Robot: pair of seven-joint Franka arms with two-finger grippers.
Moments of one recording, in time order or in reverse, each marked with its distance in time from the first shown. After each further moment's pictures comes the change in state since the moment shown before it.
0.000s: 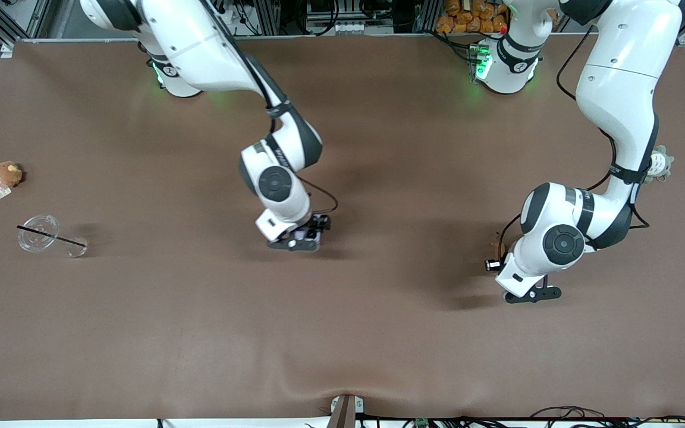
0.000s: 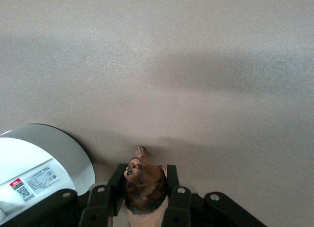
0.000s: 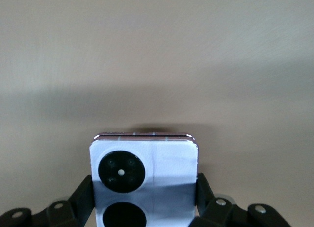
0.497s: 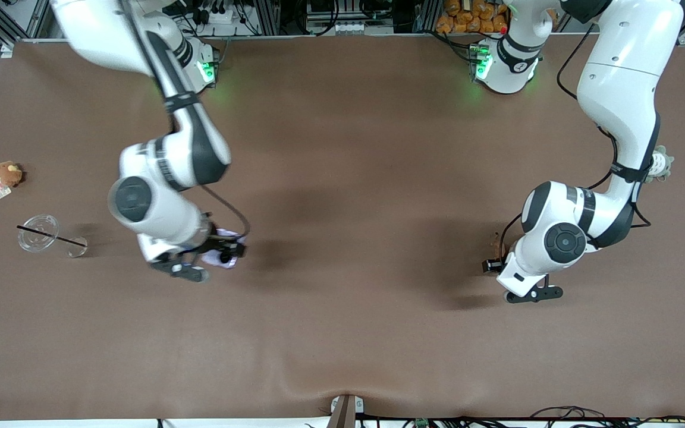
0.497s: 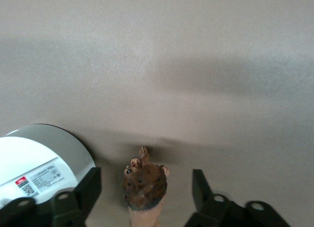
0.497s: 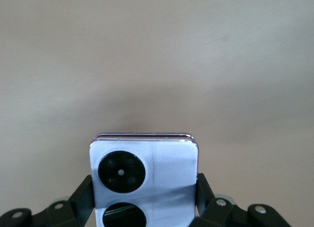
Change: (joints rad) left arm 0.001 -0.025 -0.003 -0.003 0.000 -0.001 -0.023; right arm -0.291 -0.198 -0.041 -0.020 -0.002 -0.215 -0.181
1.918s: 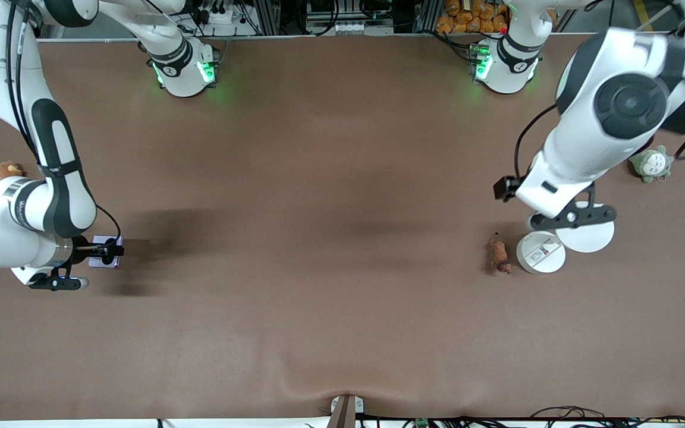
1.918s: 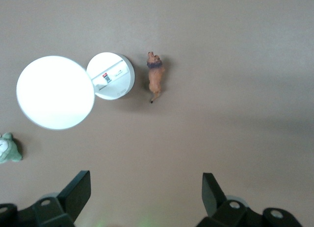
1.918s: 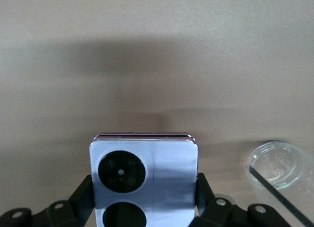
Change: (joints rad) left arm -0.024 -0.417 -0.133 0.186 -0.081 -0.678 -0.004; right arm -0.459 0.166 0.008 -0.018 -0.110 0.006 -0.627
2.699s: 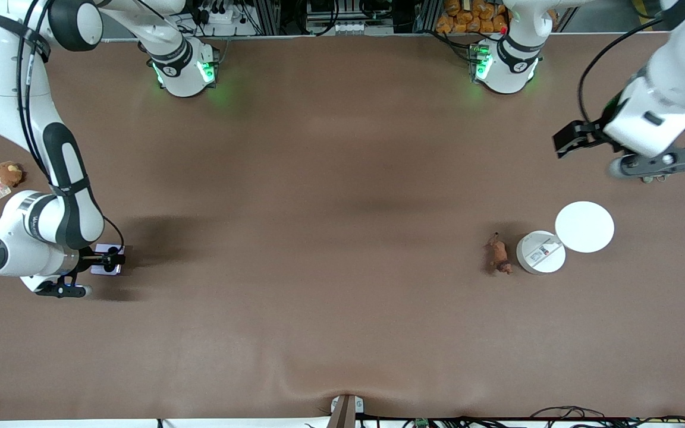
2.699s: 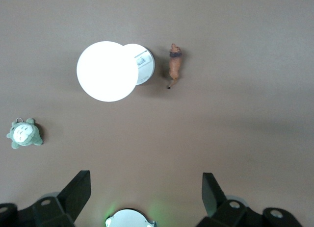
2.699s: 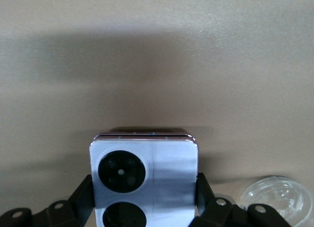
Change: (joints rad) left arm 0.144 -0.164 0.010 0.029 -0.087 -0.121 0.148; right arm -0.023 0.106 -0.007 0.047 -0.003 0.077 0.001
